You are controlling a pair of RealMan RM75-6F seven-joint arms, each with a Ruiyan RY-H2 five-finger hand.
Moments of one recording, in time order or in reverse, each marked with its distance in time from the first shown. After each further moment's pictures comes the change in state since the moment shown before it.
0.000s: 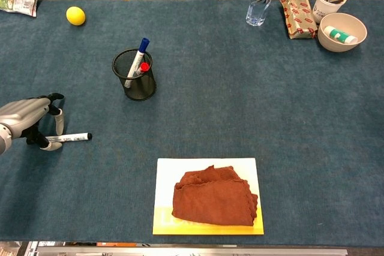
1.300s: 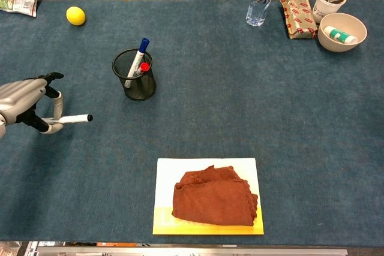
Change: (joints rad) left arm 0.023 0.051 -0.047 -0.108 0.107 0.082 -0.007; right arm -0.004 0.005 0.001 -0.006 -0.010 0.014 0.005
